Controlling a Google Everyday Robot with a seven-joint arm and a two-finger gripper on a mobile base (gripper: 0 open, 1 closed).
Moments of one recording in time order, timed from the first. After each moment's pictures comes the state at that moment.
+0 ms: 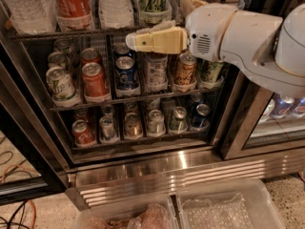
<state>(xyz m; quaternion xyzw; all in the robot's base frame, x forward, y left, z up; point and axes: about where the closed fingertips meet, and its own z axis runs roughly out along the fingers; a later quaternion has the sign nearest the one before) 0.551 -0.010 1.057 -0.36 0.63 0.27 0.64</state>
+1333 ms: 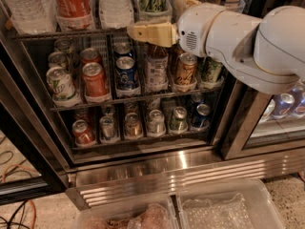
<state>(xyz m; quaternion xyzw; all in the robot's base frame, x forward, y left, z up) 0.594 -0.012 1.047 -0.33 0.64 0.22 0.66</state>
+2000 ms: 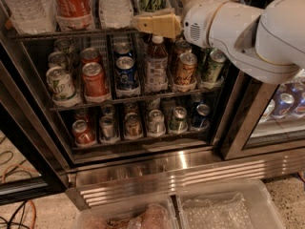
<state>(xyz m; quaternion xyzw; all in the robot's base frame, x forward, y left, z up) 0.617 -0.024 1.056 -0.33 0.63 0.20 0.67</state>
